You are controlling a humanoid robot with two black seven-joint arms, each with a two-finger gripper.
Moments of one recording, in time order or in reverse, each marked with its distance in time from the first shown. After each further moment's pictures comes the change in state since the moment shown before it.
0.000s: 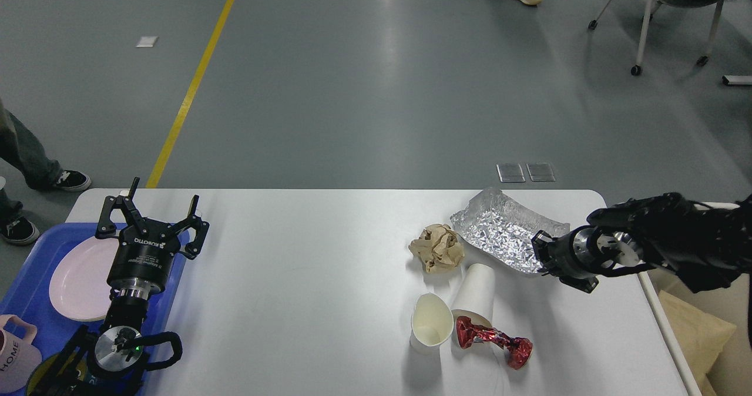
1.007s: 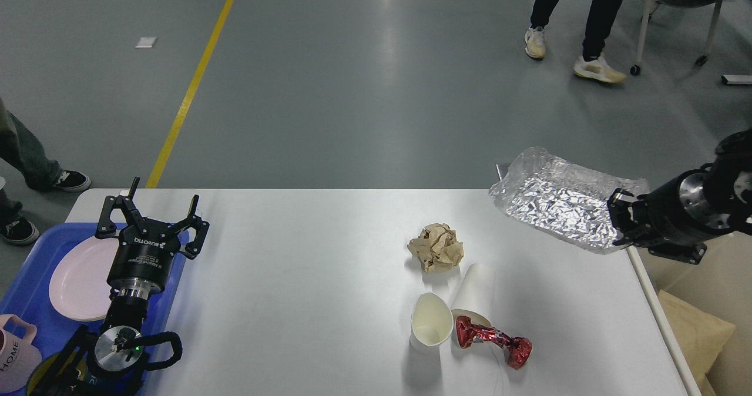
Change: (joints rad) left arm 0.000 0.000 0.000 0.000 -0.001 0.000 0.000; right arm 0.753 -0.268 -0.388 0.688 -0.057 0.004 0.004
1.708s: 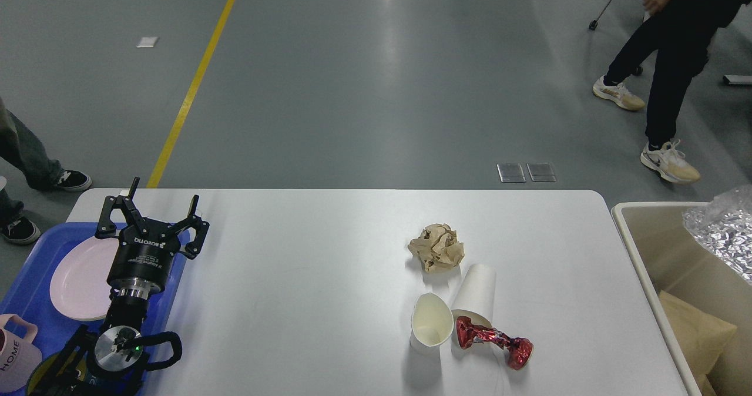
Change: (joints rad) left arm 0.000 0.000 0.000 0.000 0.000 0.000 0.000; right arm -0.978 -0.298 0.518 -0.826 -0.155 -0.121 0.012
